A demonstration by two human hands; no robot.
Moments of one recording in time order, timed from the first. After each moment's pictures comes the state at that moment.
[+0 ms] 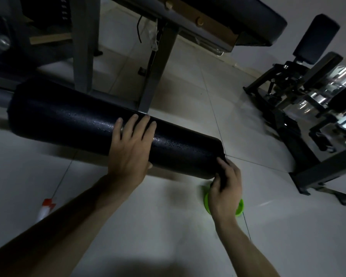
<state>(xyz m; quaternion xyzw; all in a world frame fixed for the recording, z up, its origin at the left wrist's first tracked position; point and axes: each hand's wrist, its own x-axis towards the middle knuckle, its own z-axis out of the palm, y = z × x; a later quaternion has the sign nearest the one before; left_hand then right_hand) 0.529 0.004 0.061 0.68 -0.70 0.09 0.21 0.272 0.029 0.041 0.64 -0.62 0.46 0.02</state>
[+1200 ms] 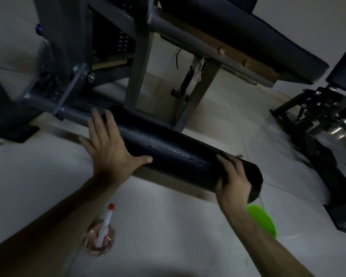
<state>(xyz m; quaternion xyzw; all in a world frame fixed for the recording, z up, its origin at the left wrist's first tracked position) 0.683 0.033 0.060 0.79 -0.48 -0.05 0.37 0.374 0.001 0.079 0.75 -0.56 0.35 0.06</state>
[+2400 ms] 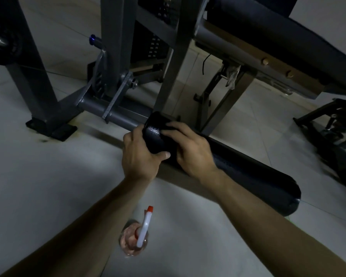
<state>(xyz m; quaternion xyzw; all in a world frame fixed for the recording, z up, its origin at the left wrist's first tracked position) 0.725 0.042 0.048 0.72 -0.38 -0.19 0.54 0.586 -0.028 0.105 0.93 -0.27 0.23 0.05</state>
